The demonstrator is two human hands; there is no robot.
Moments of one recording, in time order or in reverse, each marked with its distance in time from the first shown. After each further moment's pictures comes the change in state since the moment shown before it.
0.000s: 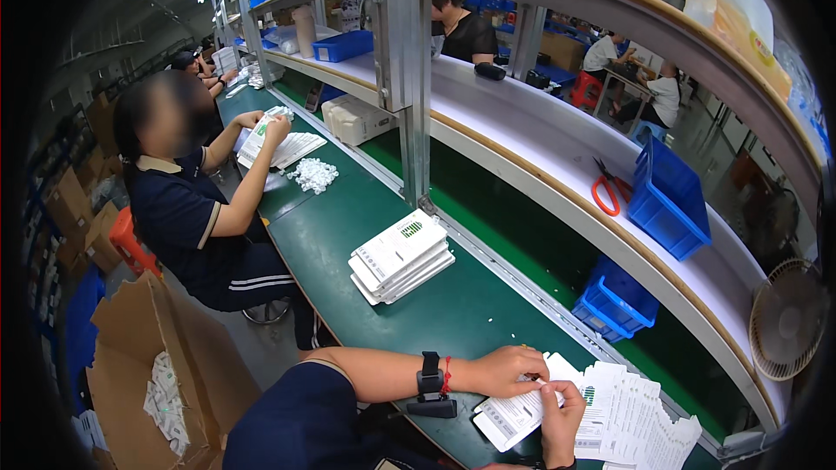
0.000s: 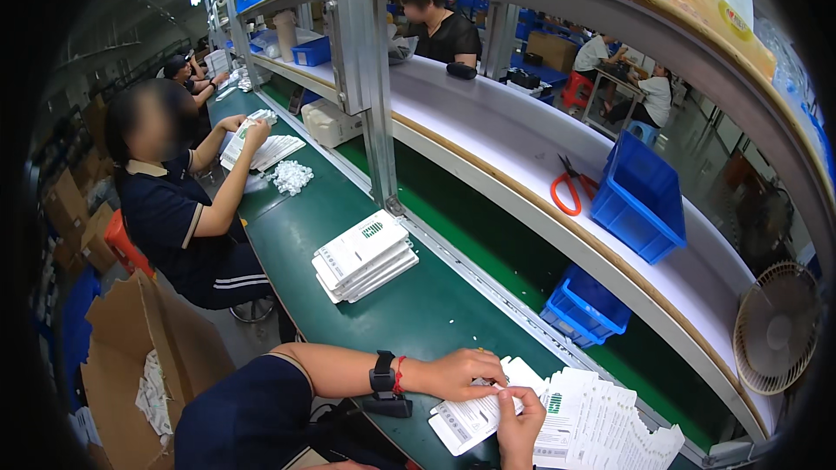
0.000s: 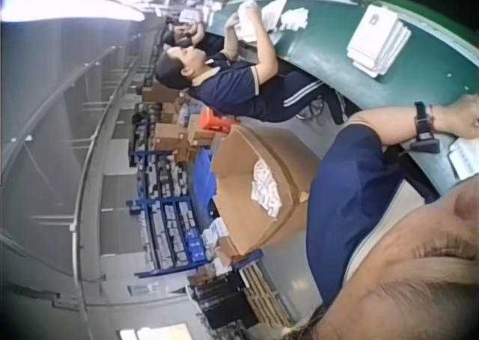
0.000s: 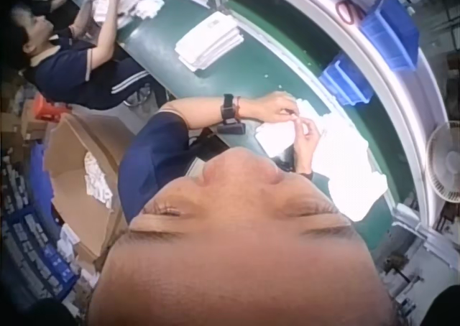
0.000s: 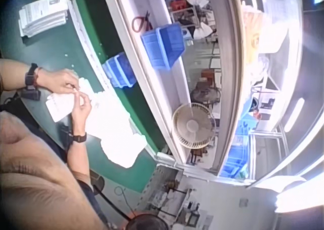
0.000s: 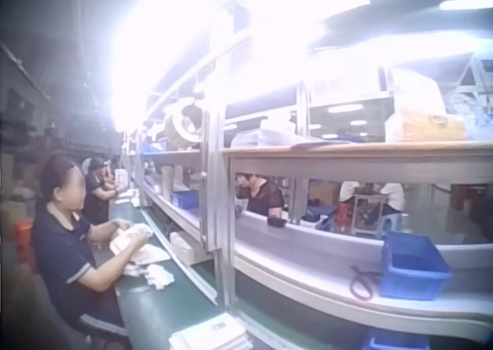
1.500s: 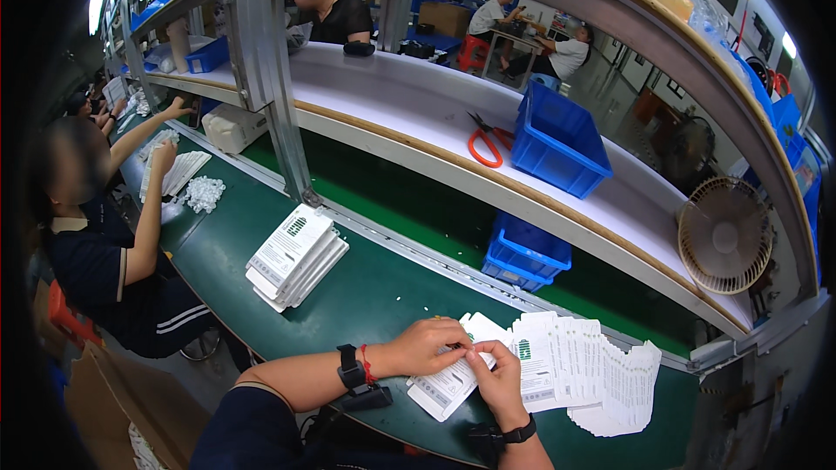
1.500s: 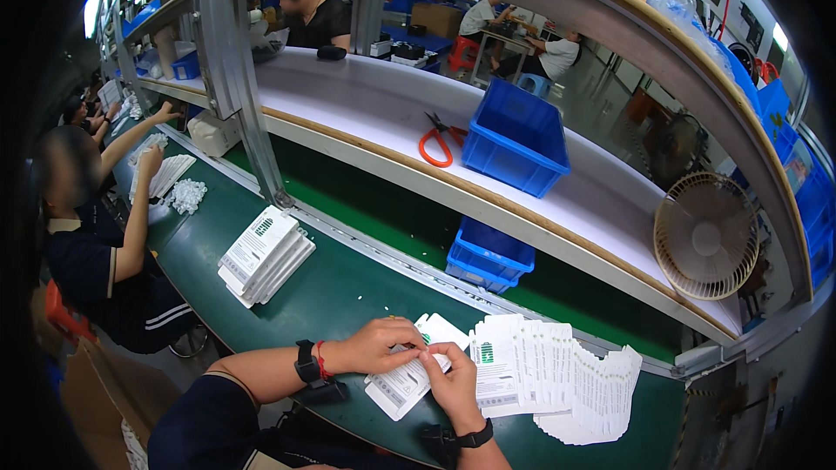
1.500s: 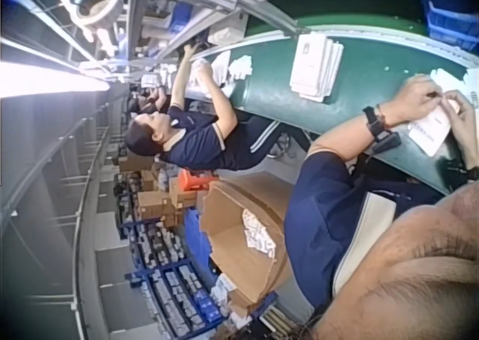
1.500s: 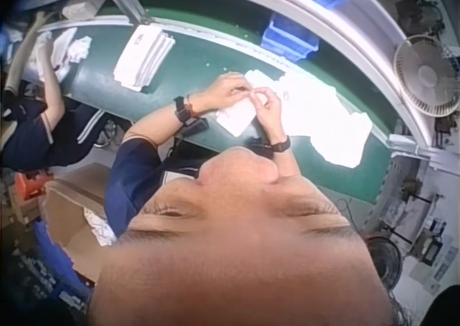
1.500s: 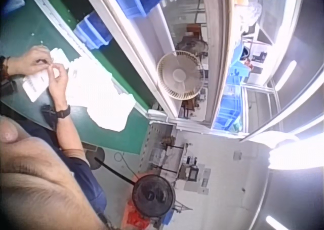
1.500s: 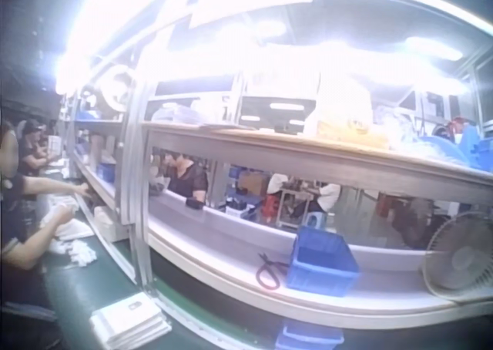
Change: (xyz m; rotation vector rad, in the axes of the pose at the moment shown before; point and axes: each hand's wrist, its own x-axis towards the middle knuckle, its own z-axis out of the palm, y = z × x) left_hand 0.003 0.005 -0.007 0.014 0.014 0.047; right_hand 0.000 0.002 0.002 -0.051 -0.029 -0.049
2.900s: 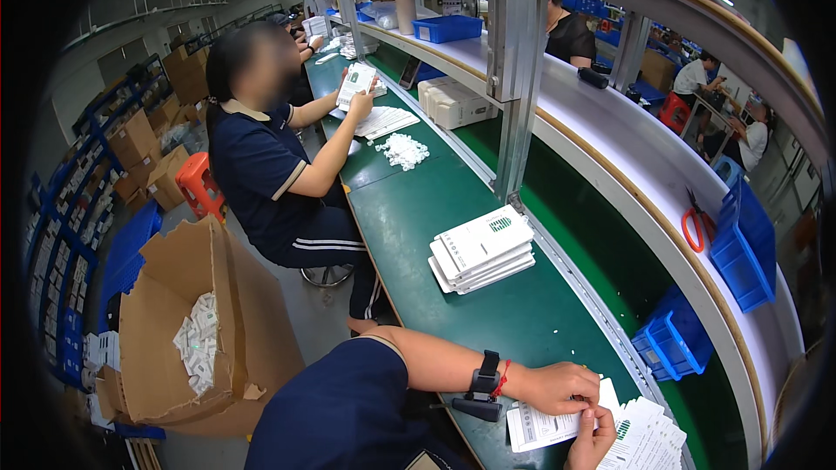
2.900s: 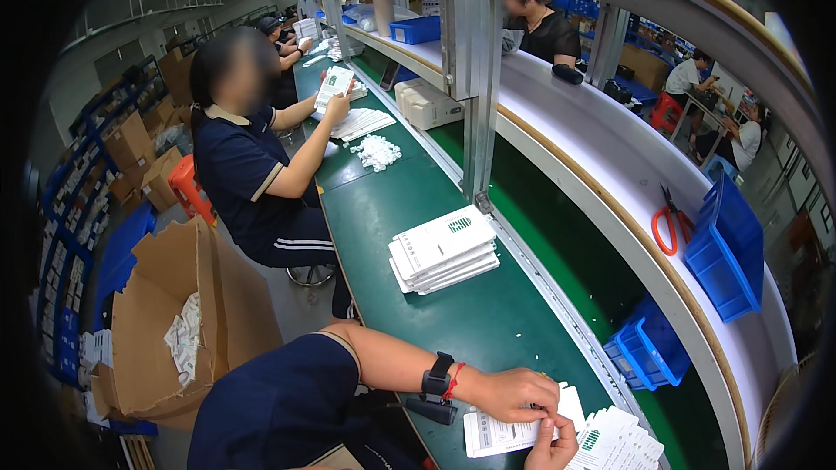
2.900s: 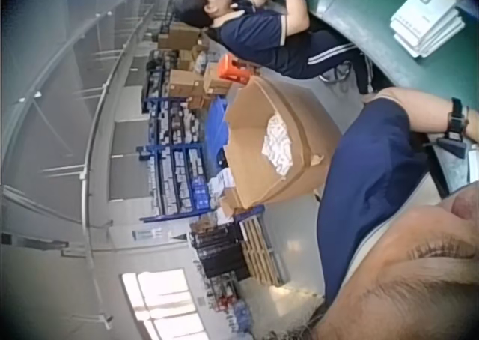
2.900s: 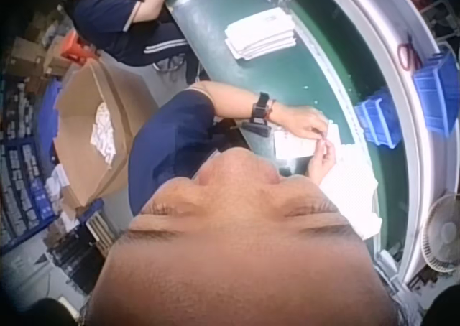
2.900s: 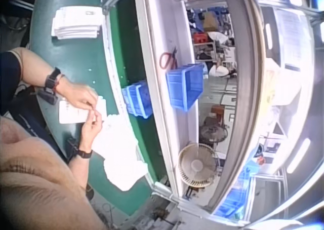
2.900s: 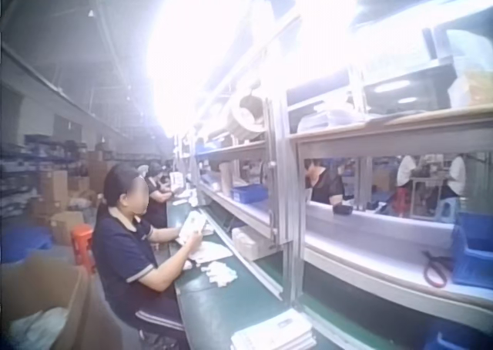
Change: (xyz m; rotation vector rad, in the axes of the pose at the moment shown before) left_hand -0.001 0.002 0.005 -0.077 0.010 -0.018; right_hand -0.004 -0.001 -0.004 0.033 -0.039 0.100
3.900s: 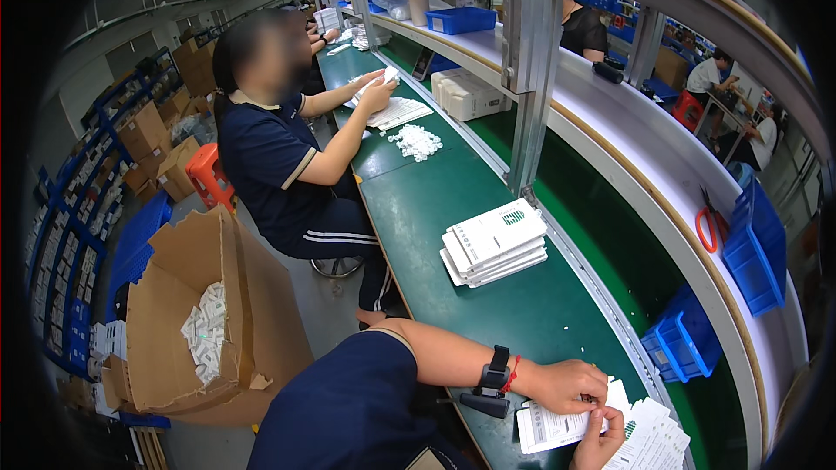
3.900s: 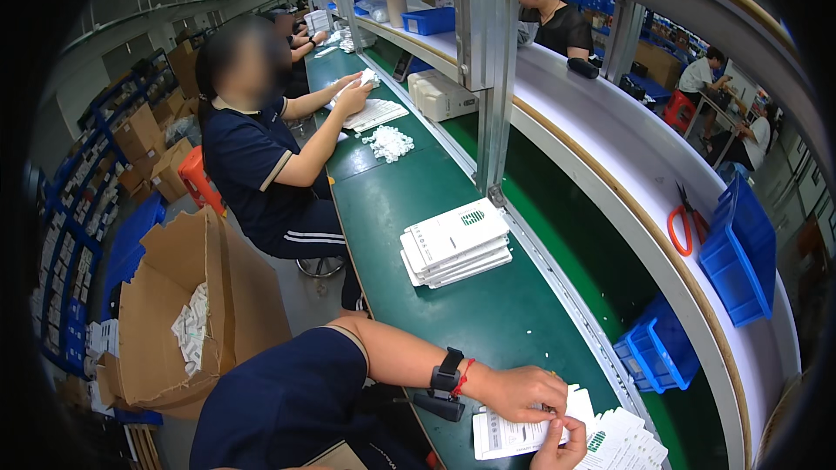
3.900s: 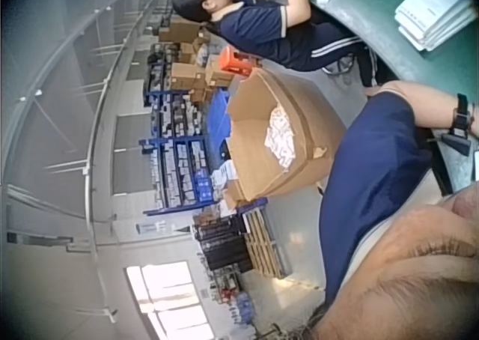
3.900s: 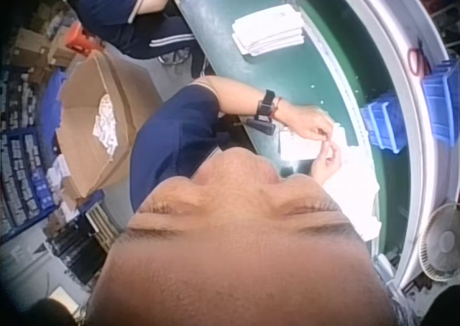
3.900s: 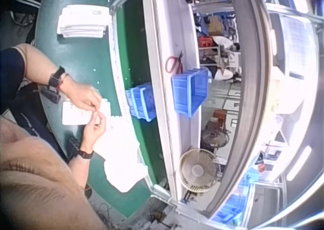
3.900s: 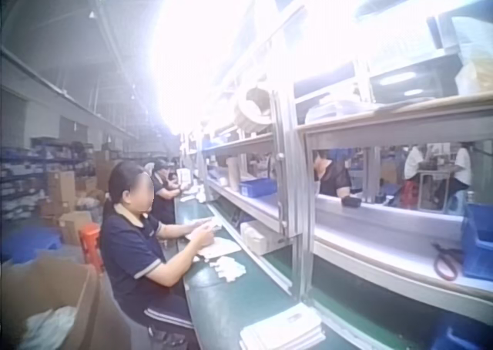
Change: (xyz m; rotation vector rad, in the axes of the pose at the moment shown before) left_hand 0.002 -0.003 0.006 0.006 0.014 0.045; right_hand 0.007 0.016 -0.003 -0.007 0.085 -0.109
